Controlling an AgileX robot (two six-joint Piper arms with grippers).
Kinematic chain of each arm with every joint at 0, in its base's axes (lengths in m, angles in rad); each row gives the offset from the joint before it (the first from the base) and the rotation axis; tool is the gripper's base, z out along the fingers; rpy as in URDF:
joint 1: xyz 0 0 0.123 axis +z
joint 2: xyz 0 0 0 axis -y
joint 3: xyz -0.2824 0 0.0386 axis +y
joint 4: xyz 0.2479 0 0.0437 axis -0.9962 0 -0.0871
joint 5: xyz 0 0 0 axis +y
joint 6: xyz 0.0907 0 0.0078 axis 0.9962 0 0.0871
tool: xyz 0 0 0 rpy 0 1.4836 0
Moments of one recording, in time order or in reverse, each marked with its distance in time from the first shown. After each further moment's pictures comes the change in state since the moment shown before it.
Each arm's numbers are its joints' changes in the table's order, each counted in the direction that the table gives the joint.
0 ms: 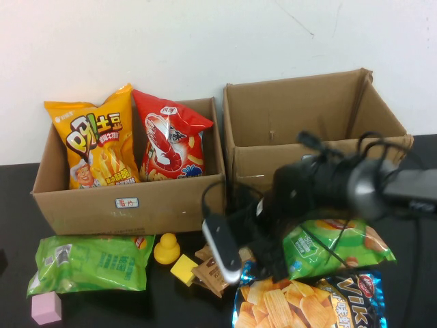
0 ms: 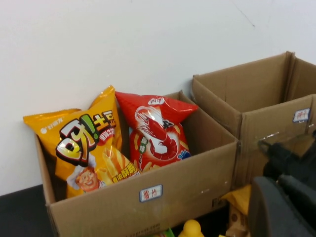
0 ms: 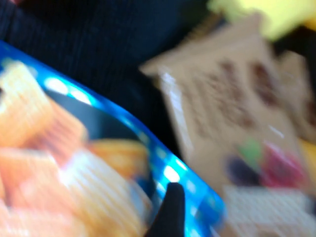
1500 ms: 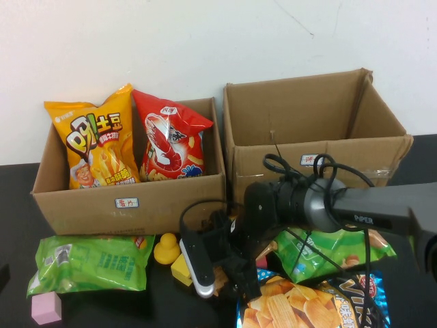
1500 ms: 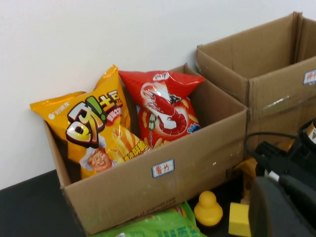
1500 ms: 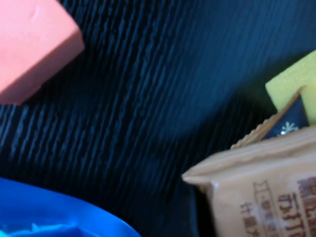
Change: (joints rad) right arm 0.038 -0.186 -0.140 -0.151 0.045 -0.042; left arm 0.000 0.000 0.000 -0.077 0.061 0.027
